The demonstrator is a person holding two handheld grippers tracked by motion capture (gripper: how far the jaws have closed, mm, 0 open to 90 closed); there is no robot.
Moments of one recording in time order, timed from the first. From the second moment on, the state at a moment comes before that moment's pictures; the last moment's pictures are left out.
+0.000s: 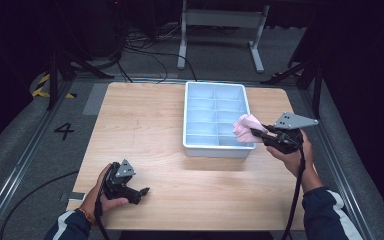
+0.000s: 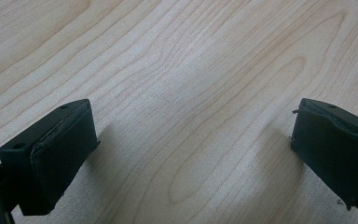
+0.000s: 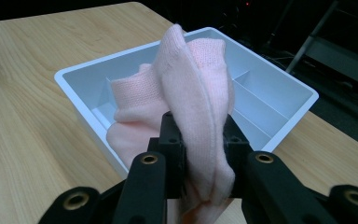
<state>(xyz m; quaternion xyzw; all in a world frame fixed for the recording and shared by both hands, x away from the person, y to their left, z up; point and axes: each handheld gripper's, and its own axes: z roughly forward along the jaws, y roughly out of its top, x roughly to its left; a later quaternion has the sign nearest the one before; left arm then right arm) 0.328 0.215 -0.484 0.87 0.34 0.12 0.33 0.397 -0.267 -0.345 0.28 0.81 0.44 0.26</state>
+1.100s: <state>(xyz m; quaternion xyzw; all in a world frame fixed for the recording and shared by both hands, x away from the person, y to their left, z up) 0.328 0.216 -0.484 0.87 0.34 0.12 0.33 0.445 -0.241 -0.365 0.29 0.84 0.39 0.26</state>
